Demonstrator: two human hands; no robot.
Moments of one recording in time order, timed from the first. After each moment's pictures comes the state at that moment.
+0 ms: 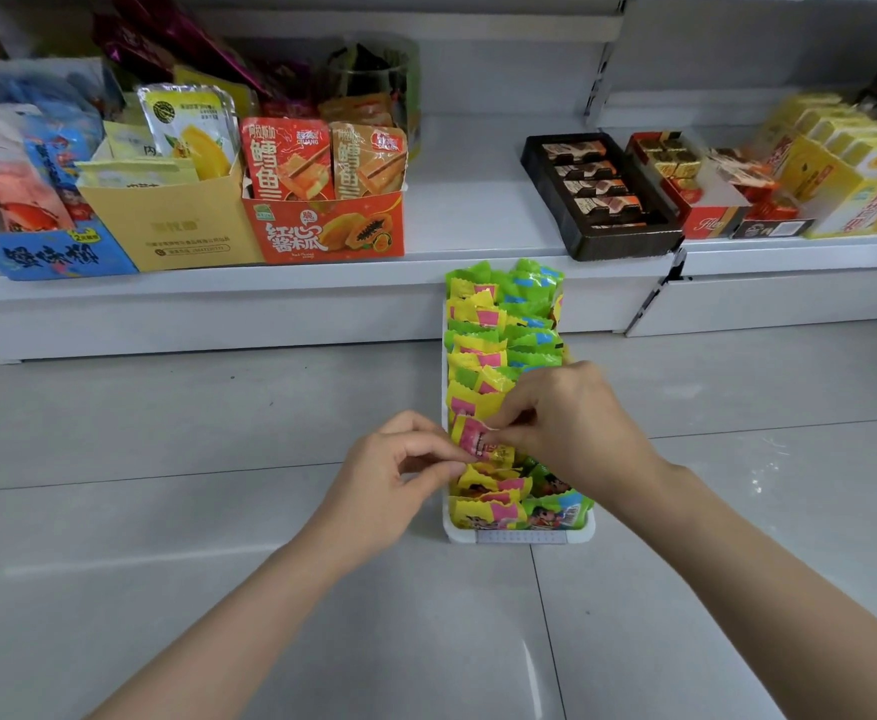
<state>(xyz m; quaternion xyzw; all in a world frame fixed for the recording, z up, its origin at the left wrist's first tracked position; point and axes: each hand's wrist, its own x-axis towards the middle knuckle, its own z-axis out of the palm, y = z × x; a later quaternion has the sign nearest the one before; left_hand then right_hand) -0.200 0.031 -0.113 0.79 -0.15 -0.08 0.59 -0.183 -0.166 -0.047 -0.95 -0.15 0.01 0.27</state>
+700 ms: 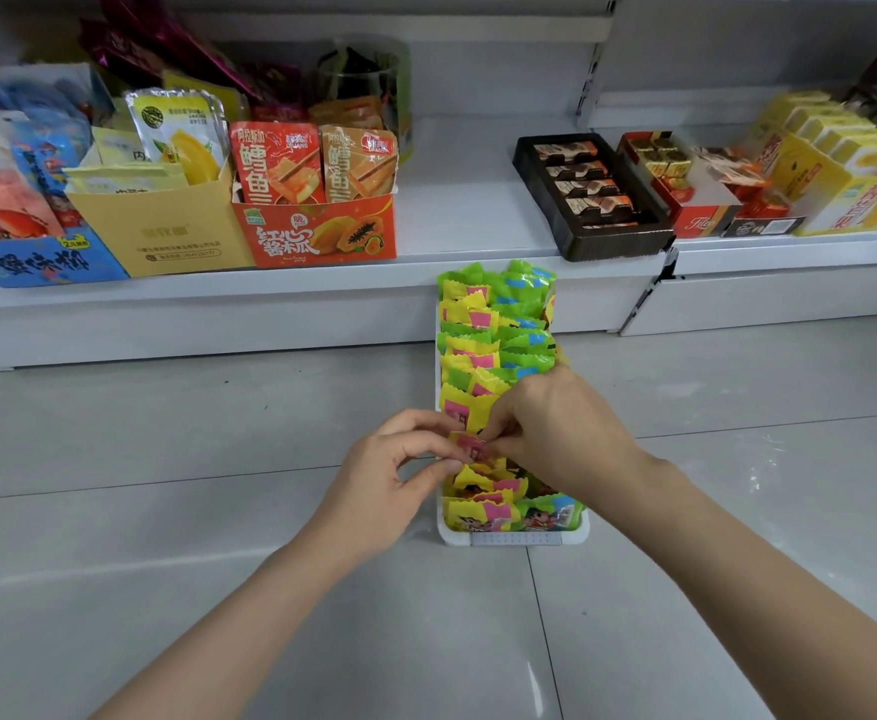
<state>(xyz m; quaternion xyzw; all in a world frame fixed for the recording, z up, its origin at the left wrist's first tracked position) -0.195 0.026 -0.118 0.80 -0.18 -0.06 0.57 -0.181 -0.162 -0.047 -0.97 -0.14 0.08 0.17</state>
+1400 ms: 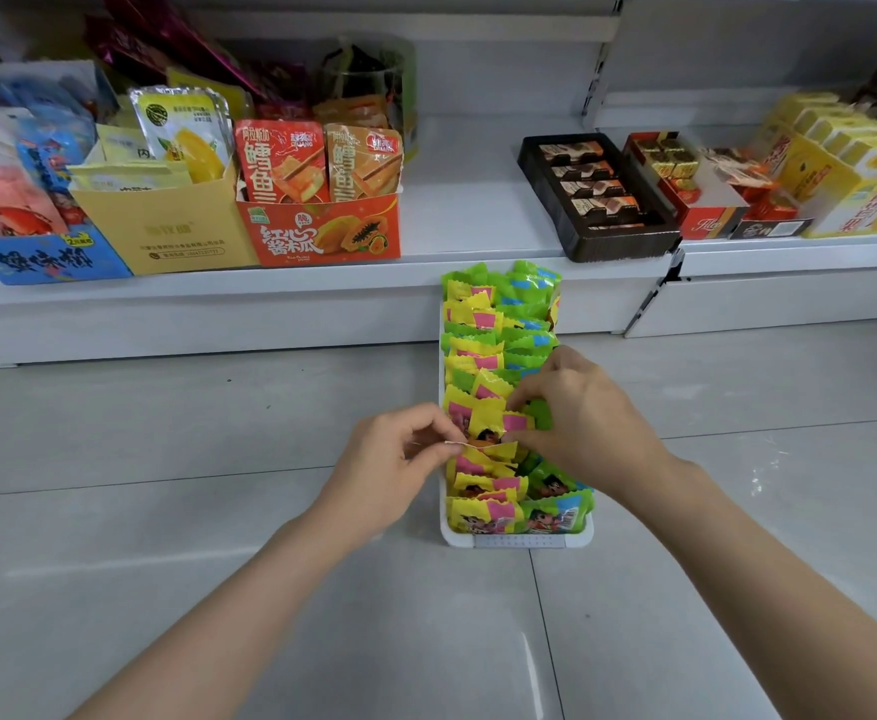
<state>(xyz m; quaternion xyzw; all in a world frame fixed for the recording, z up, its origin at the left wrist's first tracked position) -0.181 0.025 -0.115 0.80 -0.15 -0.08 0.57 -0.176 -0.181 -0.055 -0.98 -0.07 0.05 0.17</state>
